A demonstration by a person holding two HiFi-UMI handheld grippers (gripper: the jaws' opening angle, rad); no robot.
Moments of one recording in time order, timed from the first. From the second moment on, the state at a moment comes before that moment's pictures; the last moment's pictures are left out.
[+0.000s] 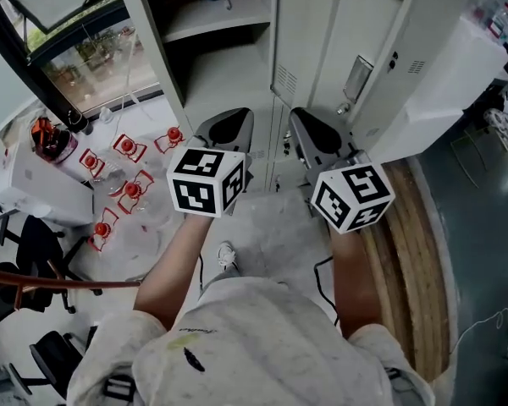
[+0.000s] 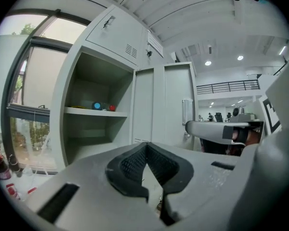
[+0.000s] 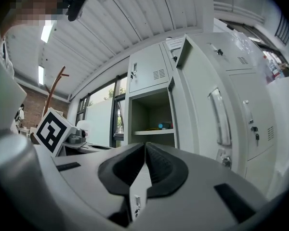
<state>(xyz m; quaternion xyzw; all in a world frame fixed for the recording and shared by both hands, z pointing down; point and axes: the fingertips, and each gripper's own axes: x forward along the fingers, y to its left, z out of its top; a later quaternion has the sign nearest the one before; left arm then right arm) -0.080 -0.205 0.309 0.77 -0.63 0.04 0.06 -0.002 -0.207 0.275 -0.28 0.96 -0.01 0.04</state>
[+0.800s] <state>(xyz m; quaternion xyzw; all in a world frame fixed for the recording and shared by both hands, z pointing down) -0.129 -0.170 0.322 0.72 -0.69 0.05 0.07 -0.046 -0.195 0.301 -0.22 0.97 -0.03 0.02</state>
